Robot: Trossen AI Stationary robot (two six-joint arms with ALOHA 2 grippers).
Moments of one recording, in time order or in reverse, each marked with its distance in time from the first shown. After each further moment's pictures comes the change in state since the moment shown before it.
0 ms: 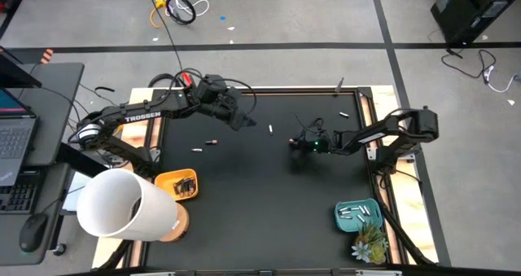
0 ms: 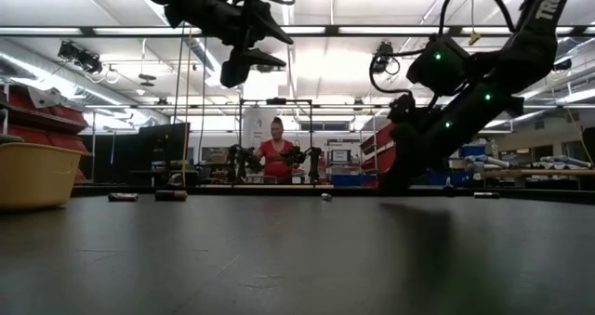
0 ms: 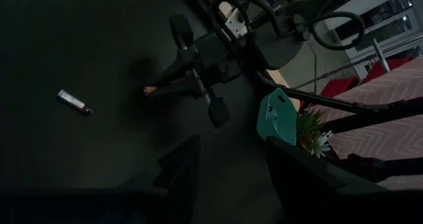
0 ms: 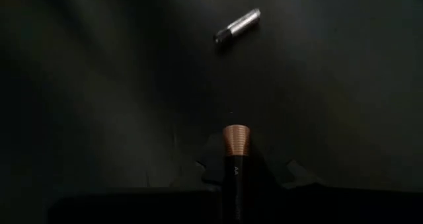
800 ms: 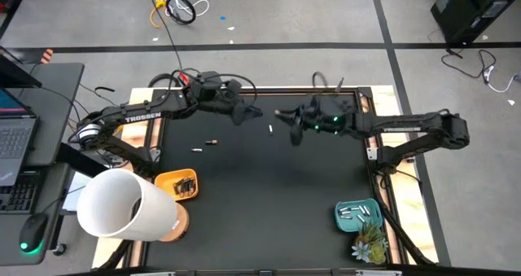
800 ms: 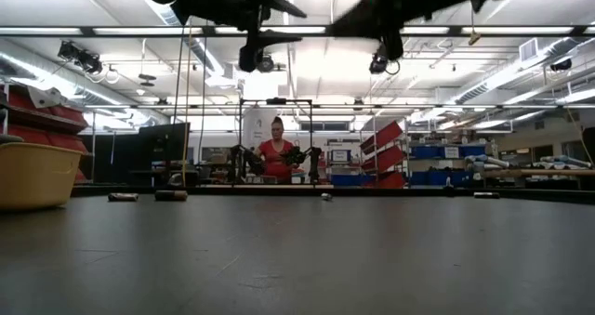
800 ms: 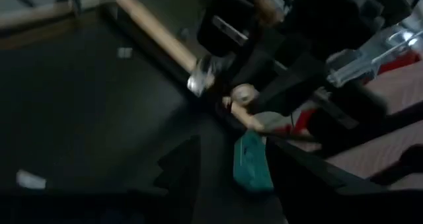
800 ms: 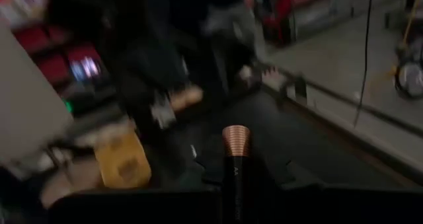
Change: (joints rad) left arm -0.008 0.000 0.000 0.247 -0.027 -0.018; right arm 0.029 -0.330 0.419 -0.222 -0.078 0.046
